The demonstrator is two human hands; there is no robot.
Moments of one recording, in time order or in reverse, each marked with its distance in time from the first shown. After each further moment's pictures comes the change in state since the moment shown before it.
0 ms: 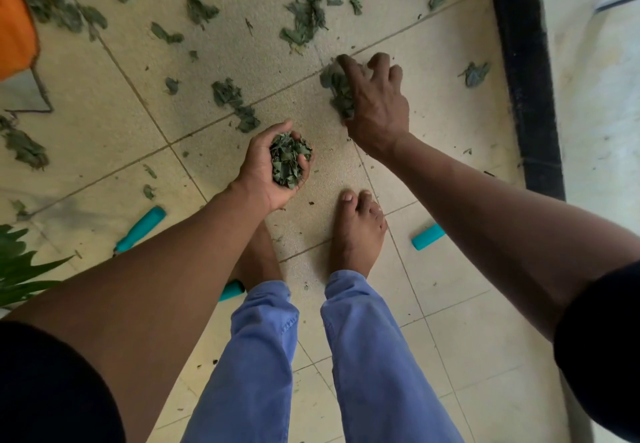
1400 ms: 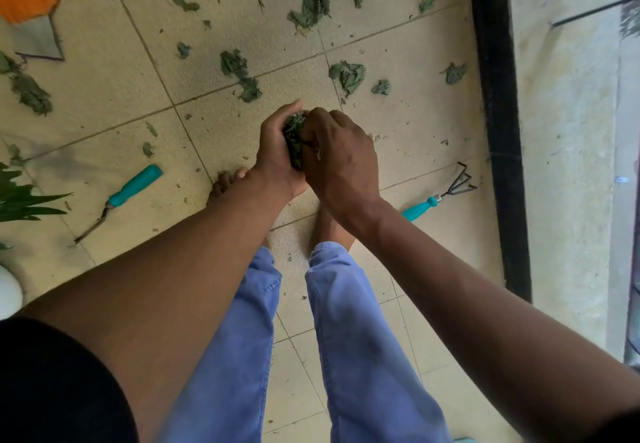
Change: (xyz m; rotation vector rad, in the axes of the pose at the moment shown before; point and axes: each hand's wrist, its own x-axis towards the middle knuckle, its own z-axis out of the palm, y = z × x) left_hand -0.078 -0.048 0.027 0.063 -0.038 0.100; right_hand -0.153 -0.088 -0.063 0.280 0.147 -0.146
